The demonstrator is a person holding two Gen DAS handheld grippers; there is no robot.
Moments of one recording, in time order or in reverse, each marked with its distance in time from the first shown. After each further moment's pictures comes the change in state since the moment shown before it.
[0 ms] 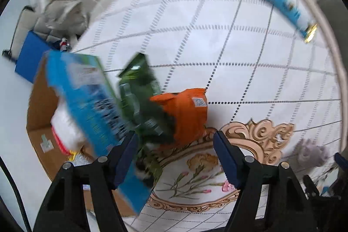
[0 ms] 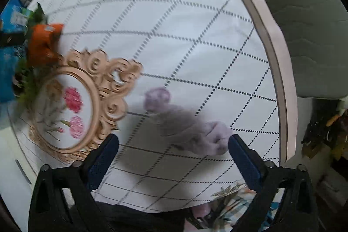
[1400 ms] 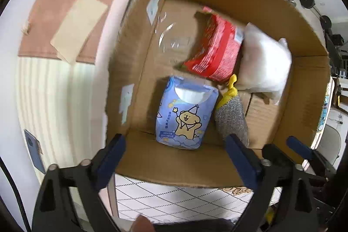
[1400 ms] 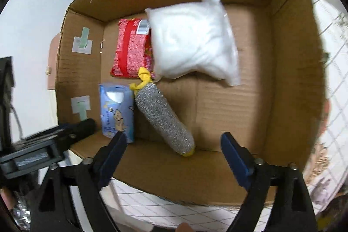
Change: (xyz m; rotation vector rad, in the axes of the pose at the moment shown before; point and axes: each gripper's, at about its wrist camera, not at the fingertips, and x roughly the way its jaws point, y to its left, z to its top) left arm 0.092 0.361 -0.246 -0.769 0.009 -0.427; right arm -0.033 0.448 0.053 -0.420 -0.002 0.217
